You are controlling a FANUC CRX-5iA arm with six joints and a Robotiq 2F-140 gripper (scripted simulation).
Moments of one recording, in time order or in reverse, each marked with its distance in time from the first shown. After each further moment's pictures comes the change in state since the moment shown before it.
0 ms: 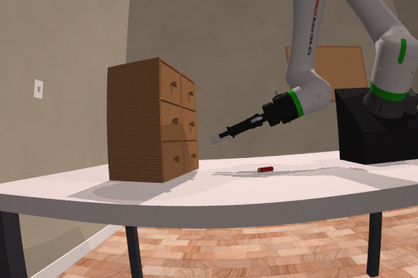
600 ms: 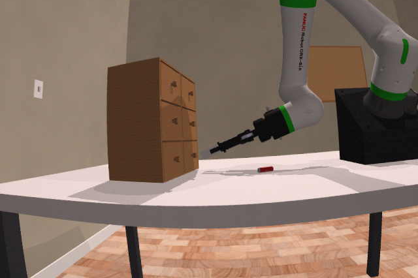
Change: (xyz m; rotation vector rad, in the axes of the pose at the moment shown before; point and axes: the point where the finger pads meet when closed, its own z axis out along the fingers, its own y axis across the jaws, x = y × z) arm 0.034 -0.001 0.048 0.001 -0.003 -0.001
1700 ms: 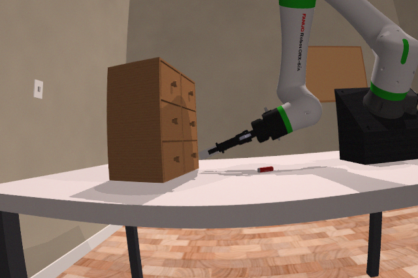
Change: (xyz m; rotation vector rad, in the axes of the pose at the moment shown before) arm 0.000 0.000 0.006 -0.001 0.002 0.000
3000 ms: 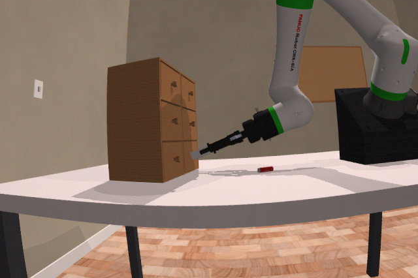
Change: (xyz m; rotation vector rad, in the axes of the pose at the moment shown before) arm -0.010 0.000 0.027 0.000 0.000 0.000
